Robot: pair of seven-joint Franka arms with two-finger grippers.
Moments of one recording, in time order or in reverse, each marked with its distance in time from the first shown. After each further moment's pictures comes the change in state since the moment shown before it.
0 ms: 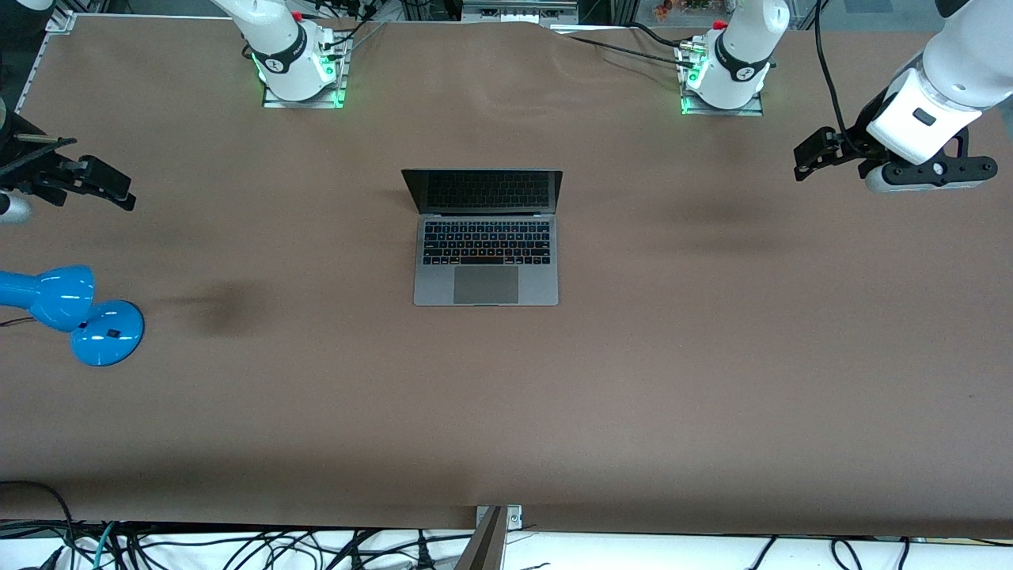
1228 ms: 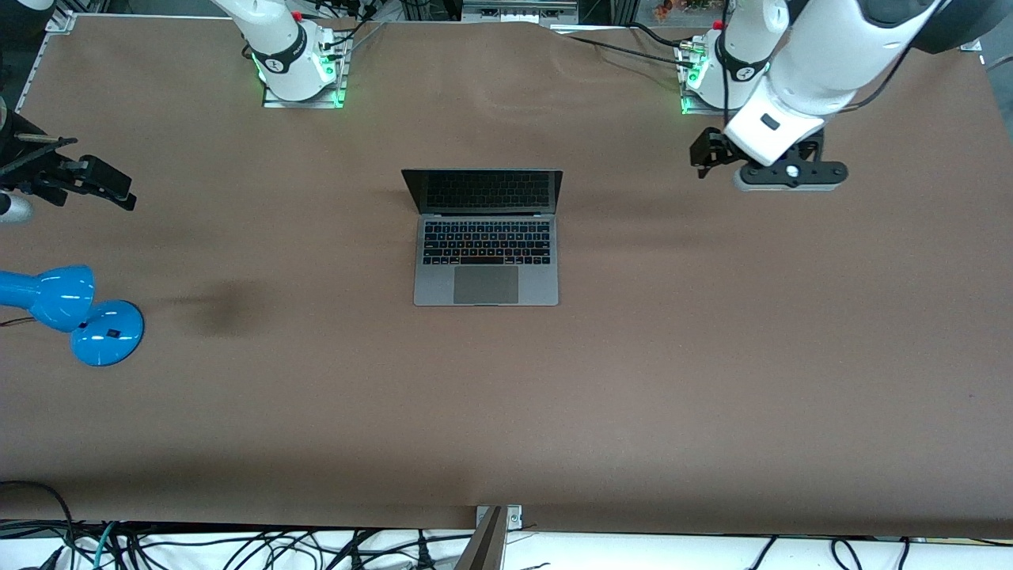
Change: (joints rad) left arm -0.007 0.062 -0.275 -0.005 -0.003 0.047 -0.206; right arm 0.001 0.000 0.001 0.000 0.000 0.000 0.000
